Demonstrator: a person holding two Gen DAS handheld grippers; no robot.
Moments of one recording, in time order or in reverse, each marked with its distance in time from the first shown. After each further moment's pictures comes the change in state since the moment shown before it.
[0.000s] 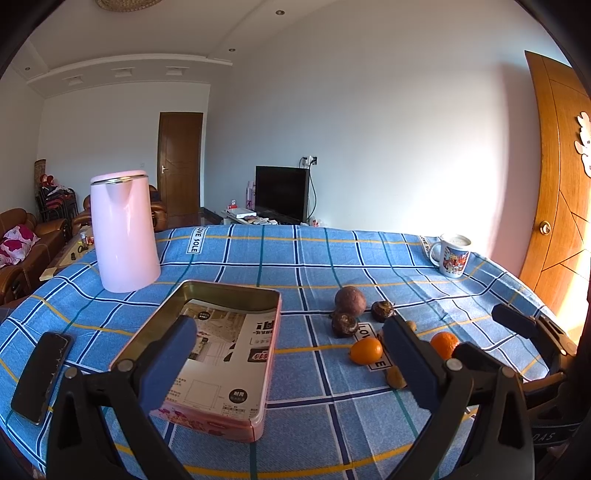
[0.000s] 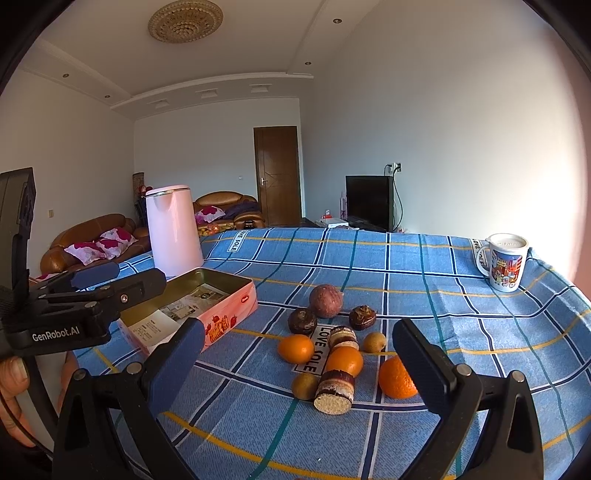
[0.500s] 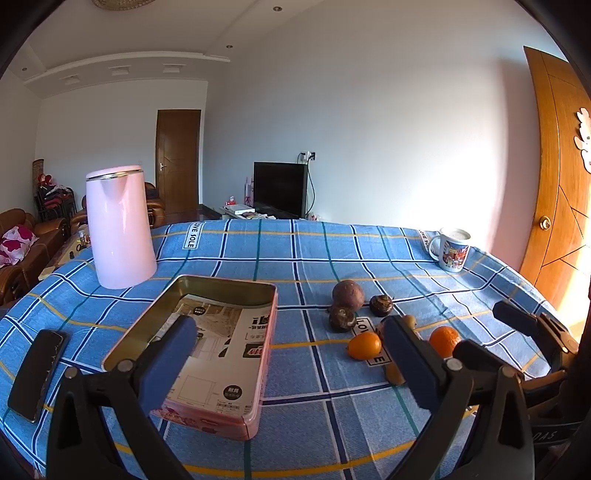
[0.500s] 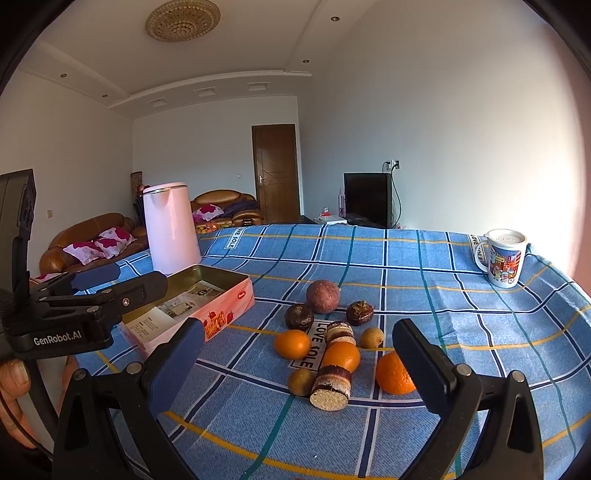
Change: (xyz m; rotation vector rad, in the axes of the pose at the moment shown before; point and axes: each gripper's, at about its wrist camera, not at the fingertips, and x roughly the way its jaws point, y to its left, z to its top) left arm 0.007 -0.005 -0.005 0.007 0.019 -0.003; right arm 0.001 -0.003 -0.003 0.006 0.011 -0.007
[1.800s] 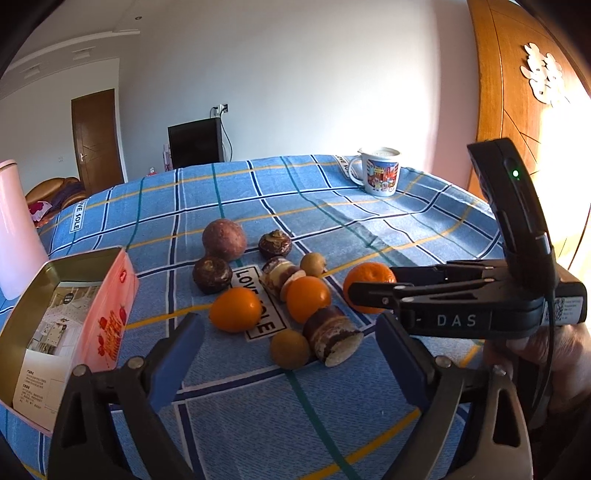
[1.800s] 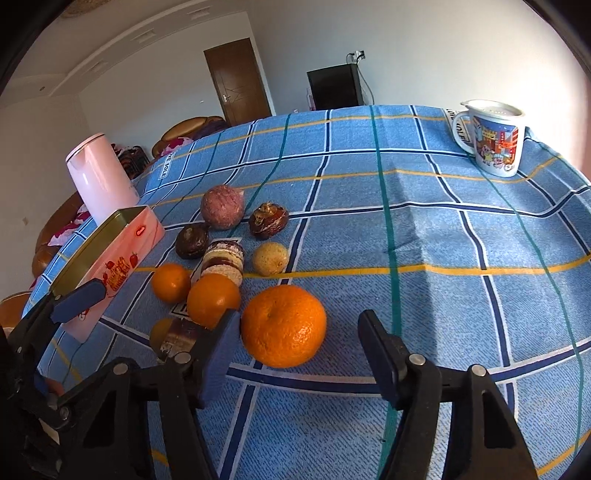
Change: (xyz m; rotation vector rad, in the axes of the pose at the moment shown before) left arm 0.075 -0.101 -0.037 0.197 0.209 -0.252; right arm 0.080 -0.110 -0.028 0.186 0.415 0.016
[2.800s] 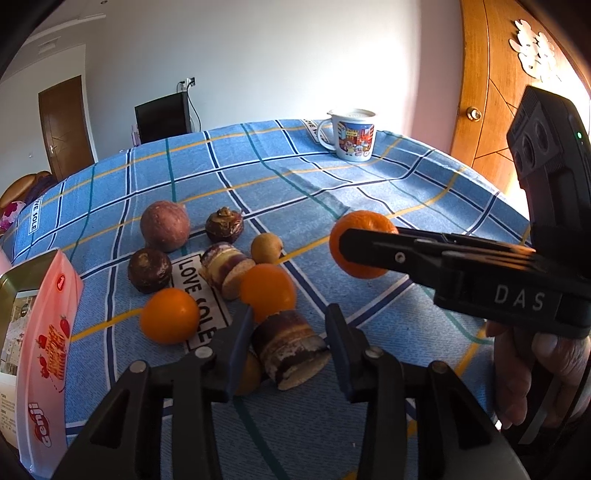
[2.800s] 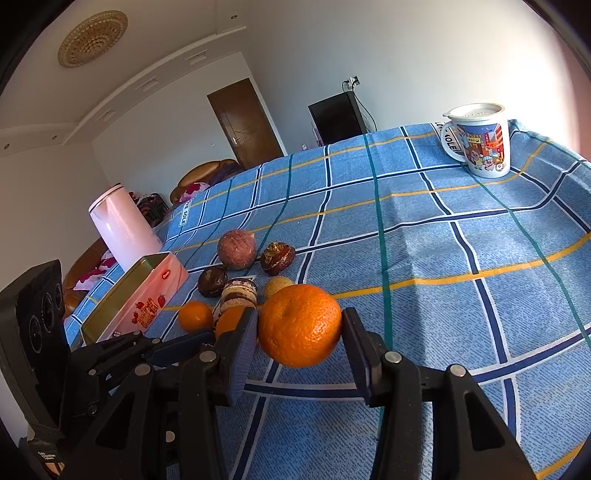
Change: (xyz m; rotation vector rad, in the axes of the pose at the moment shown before) left arm 0.041 -0.026 0.009 0.049 0.124 -0.084; right arm -0.025 -0.020 -0.006 0.111 -0.161 0.086
